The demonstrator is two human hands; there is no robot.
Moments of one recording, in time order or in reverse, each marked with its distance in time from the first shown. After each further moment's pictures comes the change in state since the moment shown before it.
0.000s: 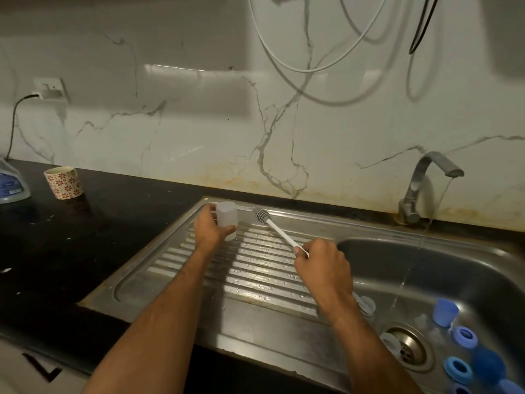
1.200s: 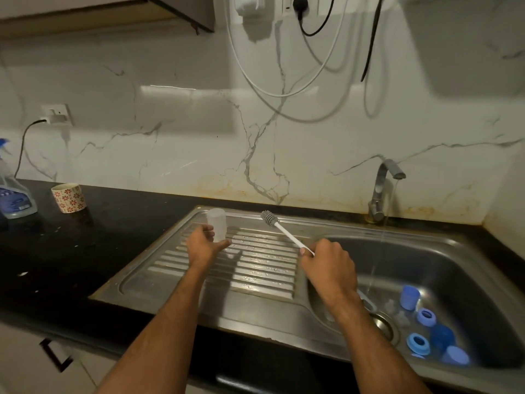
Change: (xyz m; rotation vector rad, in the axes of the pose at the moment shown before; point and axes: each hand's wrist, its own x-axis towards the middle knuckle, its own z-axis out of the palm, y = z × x) left_hand -0.066 0.010 -0.017 -0.037 0.013 -0.057; right_hand -0.035 0.021 -0.057 -0.009 0.029 0.016
